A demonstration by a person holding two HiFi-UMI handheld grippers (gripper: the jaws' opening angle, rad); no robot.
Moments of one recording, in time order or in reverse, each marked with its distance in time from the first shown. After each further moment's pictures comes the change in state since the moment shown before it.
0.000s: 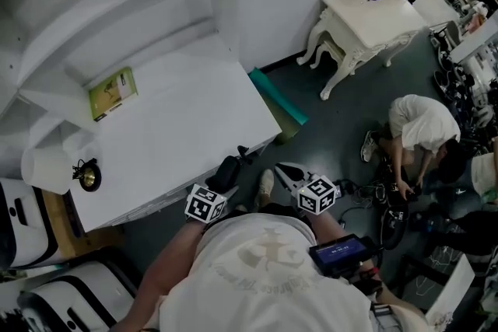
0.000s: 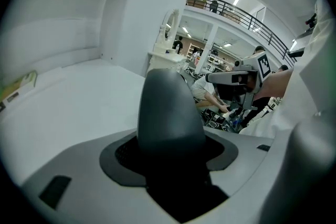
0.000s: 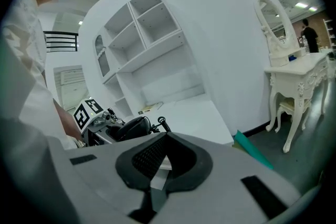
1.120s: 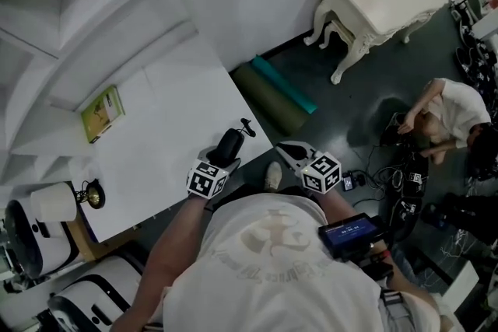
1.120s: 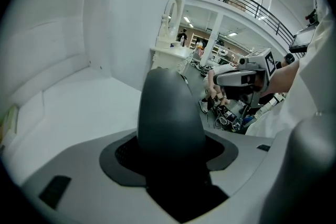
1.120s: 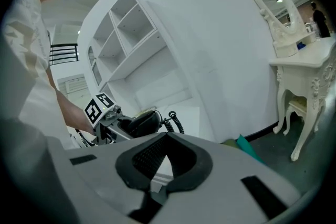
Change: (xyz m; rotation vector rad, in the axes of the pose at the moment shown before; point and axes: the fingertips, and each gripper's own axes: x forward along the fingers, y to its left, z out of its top) left arm 0.106 0.063 0.123 0.048 0.099 0.053; right arm 0.044 -0.136 0.052 0.047 0.026 0.102
